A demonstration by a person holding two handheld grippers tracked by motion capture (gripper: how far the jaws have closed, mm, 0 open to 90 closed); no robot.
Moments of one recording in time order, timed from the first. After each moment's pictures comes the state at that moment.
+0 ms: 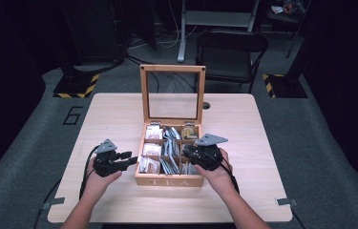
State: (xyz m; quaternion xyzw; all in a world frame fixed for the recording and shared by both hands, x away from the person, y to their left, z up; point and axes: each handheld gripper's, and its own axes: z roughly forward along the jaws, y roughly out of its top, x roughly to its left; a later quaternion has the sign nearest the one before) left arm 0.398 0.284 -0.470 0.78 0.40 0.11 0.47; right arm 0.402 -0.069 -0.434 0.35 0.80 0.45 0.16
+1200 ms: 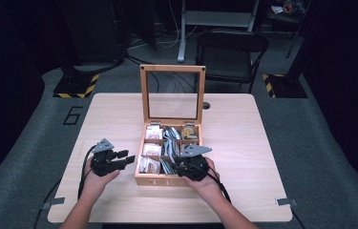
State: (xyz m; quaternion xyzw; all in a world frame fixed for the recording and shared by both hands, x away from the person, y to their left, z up) left arm 0.399 0.291 -0.470 0.77 0.41 0.12 0.47; right arm 0.384 -0.033 -0.455 0.32 0.83 0.45 0.13
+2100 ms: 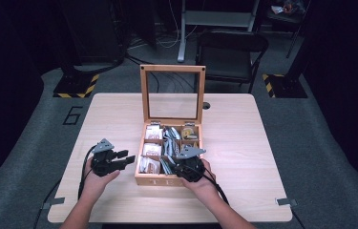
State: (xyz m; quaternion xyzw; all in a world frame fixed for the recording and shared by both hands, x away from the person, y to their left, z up) left arm 0.399 0.291 -0.471 0.77 0.42 0.13 0.47; right arm 0.387 -0.023 -0.469 0.32 0.84 0.43 0.13
